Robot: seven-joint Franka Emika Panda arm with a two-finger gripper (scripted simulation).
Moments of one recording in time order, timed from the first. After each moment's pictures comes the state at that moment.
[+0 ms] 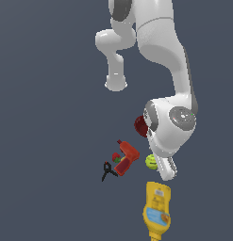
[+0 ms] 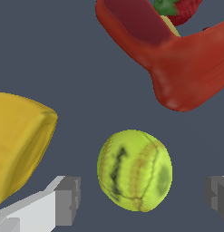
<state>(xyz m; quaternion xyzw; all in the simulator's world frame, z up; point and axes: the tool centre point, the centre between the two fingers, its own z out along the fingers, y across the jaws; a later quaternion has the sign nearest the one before) 0.097 0.173 0.076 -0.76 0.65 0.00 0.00</state>
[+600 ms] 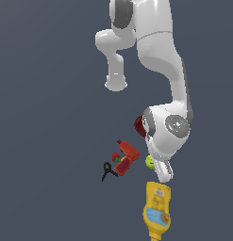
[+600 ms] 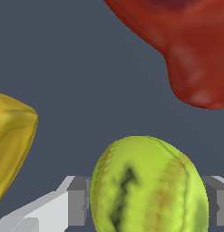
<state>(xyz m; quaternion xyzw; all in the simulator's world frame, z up) 0.097 0.174 0.042 -0.76 0.65 0.00 0.00</state>
